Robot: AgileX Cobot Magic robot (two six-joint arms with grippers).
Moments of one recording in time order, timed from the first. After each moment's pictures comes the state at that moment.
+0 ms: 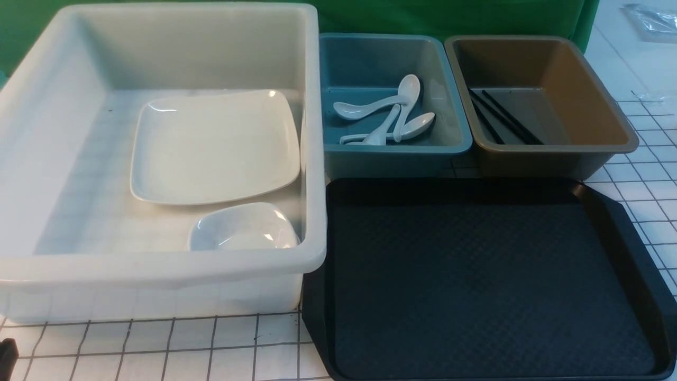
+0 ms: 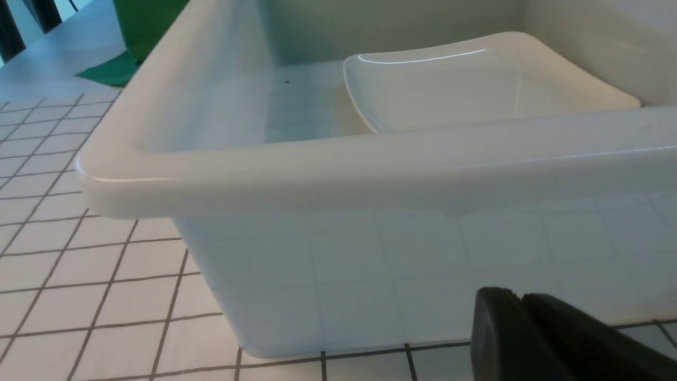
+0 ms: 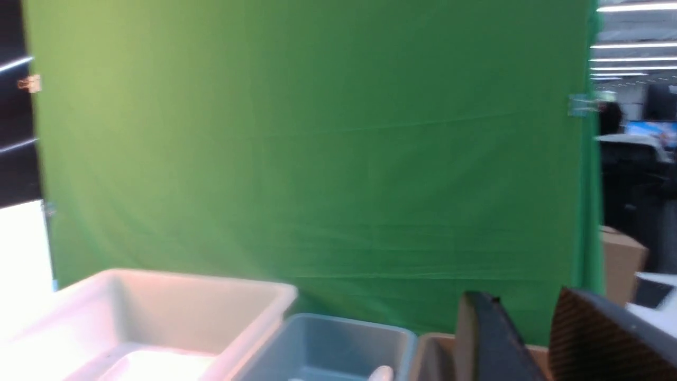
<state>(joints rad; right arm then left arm) 0.45 0.15 -0.69 -0.18 0.33 0.19 0.04 0.00 0.01 -0.02 0.24 0.10</state>
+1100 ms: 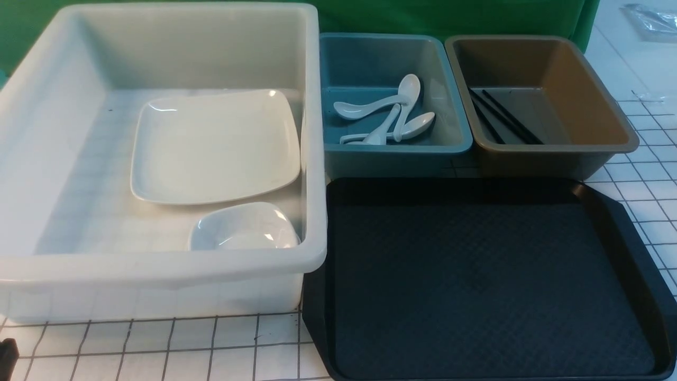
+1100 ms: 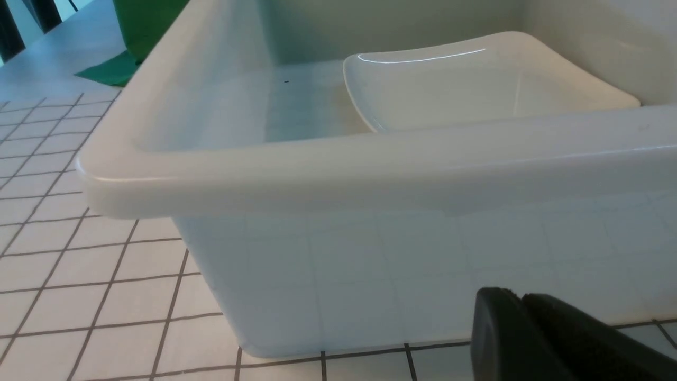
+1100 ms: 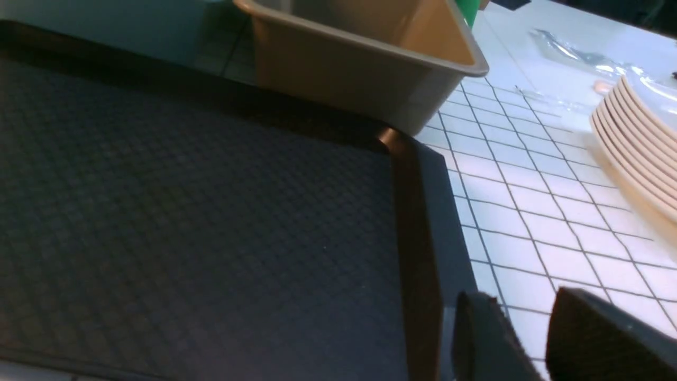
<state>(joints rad) -0.01 0.00 0.01 0.07 0.26 -0.26 0.04 0.00 0.01 -0.02 0.24 0.10</state>
